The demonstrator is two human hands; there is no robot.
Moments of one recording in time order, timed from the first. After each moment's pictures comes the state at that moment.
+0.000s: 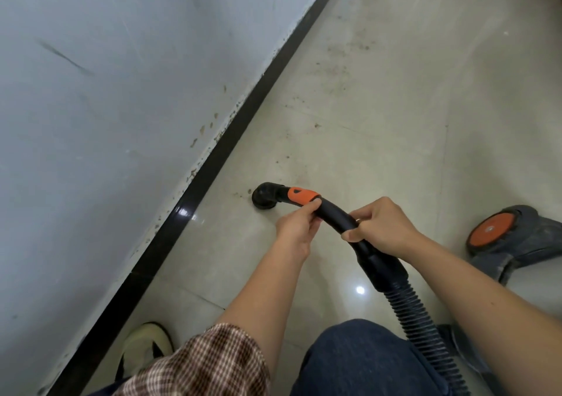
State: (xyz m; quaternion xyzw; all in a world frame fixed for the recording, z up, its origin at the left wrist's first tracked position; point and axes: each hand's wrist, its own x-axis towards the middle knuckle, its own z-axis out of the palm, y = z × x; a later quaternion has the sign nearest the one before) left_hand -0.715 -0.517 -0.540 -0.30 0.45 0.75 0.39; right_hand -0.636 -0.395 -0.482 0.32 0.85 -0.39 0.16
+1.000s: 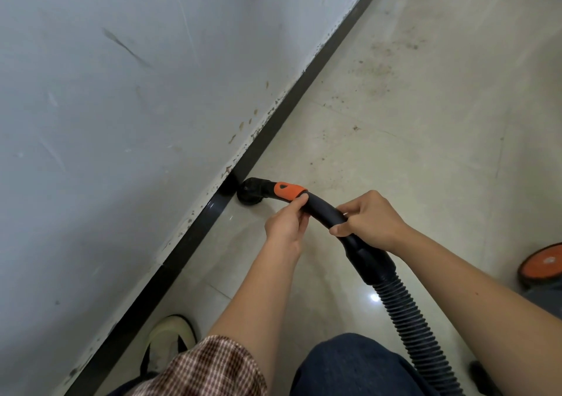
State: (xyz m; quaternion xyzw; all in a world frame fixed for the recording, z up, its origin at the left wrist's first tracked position) left_hand -0.762 -0.573 -0.556 -0.36 0.43 0.77 0.31; right_hand -0.705 -0.440 -0.496 0.25 0.84 -0.44 0.19
